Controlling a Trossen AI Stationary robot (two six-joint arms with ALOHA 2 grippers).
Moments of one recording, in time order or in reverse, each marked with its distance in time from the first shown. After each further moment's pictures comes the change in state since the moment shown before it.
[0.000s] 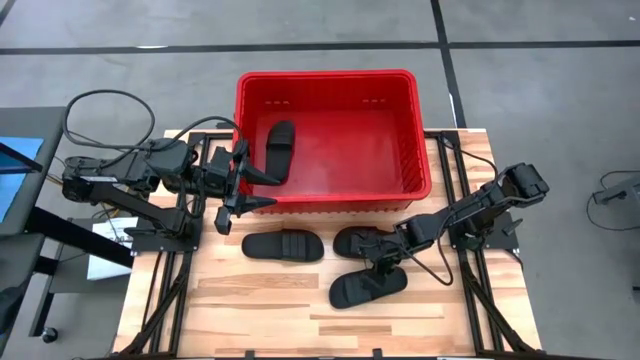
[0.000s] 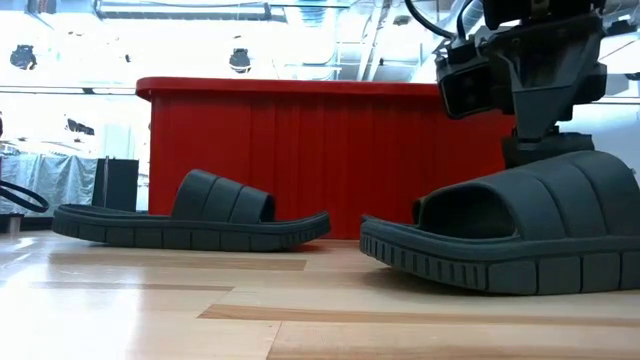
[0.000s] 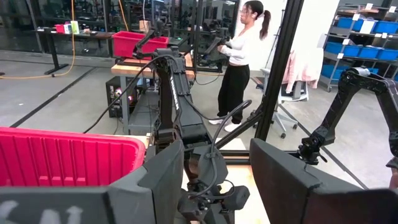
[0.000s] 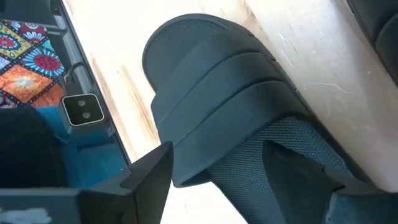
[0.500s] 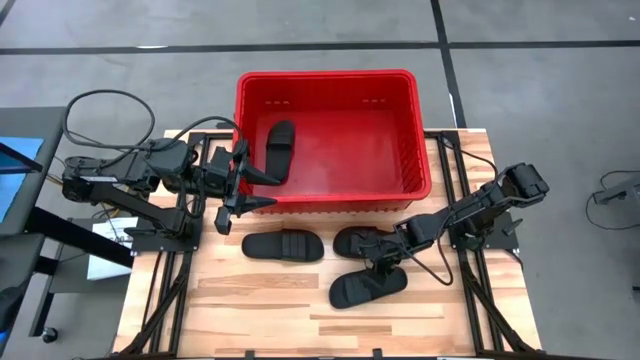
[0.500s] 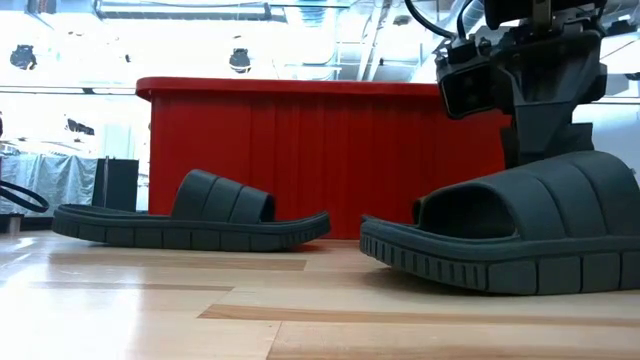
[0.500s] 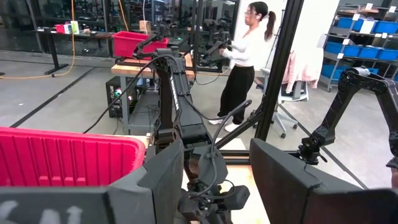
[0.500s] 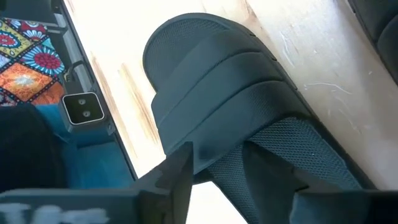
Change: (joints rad) left arm 0.000 0.000 0.000 0.000 0.000 0.000; right arm 0.000 0.000 0.000 0.000 -0.004 -0.008
